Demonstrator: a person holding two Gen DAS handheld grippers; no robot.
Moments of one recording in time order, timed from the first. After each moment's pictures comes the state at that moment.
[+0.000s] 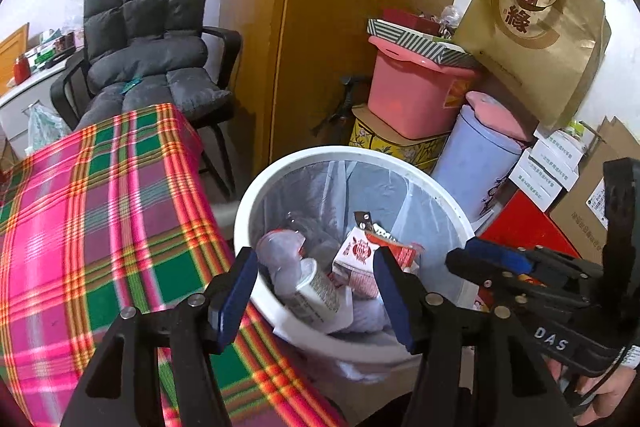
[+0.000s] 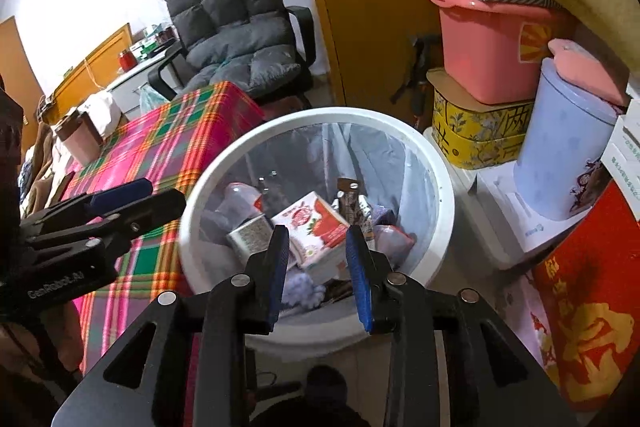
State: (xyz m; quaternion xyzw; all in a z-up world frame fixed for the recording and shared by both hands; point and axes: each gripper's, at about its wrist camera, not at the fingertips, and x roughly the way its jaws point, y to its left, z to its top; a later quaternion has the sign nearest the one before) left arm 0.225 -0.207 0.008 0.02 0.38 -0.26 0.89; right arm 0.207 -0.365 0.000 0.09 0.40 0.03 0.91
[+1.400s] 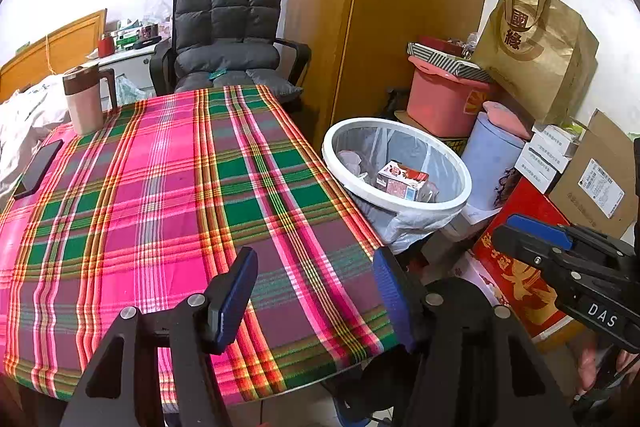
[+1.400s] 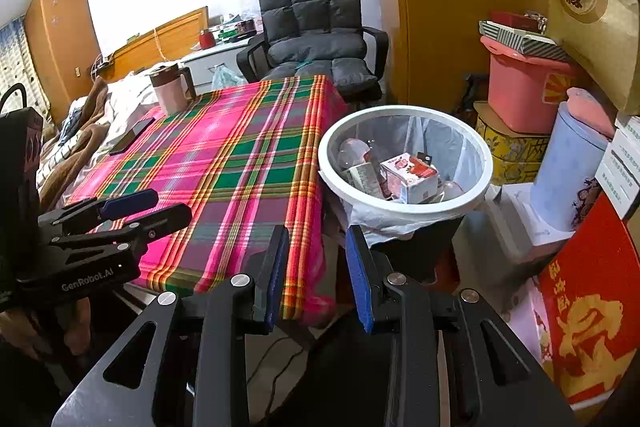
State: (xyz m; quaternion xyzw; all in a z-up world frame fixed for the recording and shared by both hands) left arm 0.058 -0.092 0.020 -0.01 0.36 -0.17 0.92; right arm 0.095 -0.286 0.025 0.02 0.35 0.10 0.93
